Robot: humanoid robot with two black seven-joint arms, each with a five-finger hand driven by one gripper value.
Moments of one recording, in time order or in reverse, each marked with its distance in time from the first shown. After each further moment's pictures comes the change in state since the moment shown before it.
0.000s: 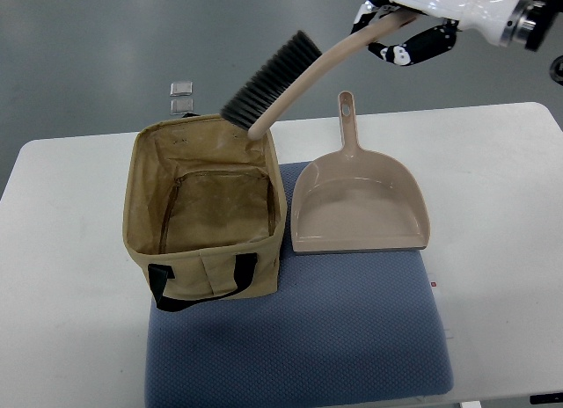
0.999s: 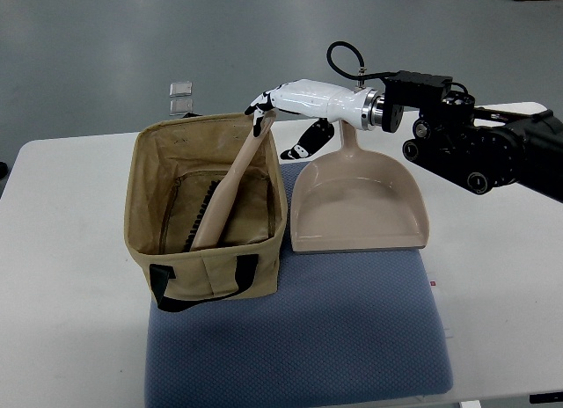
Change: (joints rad) left arm 0.000 0.000 0.000 0.000 0.000 0.000 0.000; right arm -0.097 0.365 -0.070 -0.188 -0.162 -0.083 -0.068
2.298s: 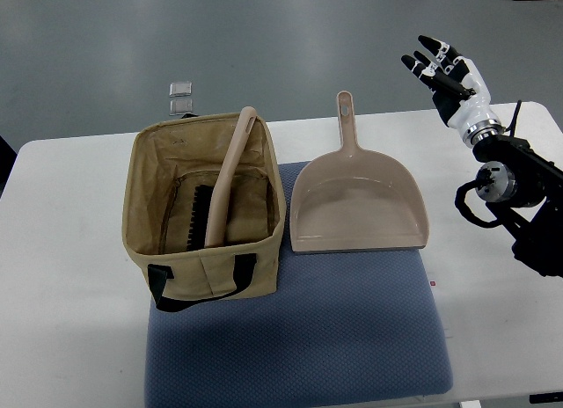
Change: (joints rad) left arm 0.000 0.000 0.000 0.000 0.000 0.000 0.000; right arm -0.439 -0.021 0.619 -0.077 1.229 -0.008 -0.056
